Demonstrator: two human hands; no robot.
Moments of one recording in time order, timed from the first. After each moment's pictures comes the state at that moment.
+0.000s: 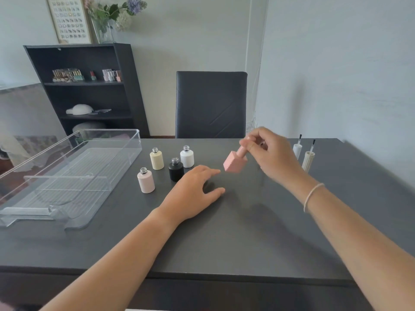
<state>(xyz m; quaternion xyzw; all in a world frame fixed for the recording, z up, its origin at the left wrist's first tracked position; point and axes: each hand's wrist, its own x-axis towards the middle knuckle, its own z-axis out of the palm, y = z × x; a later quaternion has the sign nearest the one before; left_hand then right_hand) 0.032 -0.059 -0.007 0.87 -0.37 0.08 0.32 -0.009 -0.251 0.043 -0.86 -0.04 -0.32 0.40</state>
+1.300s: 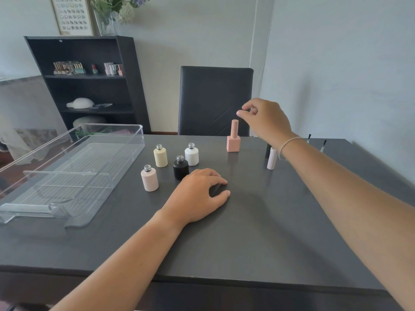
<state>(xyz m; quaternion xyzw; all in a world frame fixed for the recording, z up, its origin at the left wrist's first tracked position) 0.034 -0.056 -0.013 0.88 -0.38 0.10 0.27 0.061 -0.252 0.085 -0.91 0.06 -0.31 0.27</state>
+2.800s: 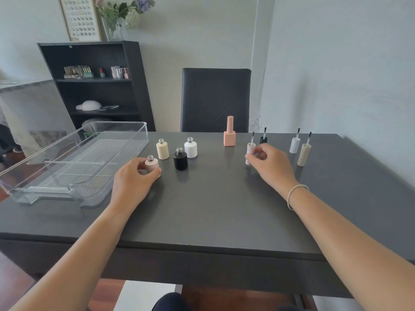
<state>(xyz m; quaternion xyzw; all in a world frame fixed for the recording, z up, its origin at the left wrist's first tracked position) 0.035 0.033 -0.007 0.89 -0.03 0.19 0.42 -0.011 -0.262 0.001 -0.88 0.11 -0.26 0.39</state>
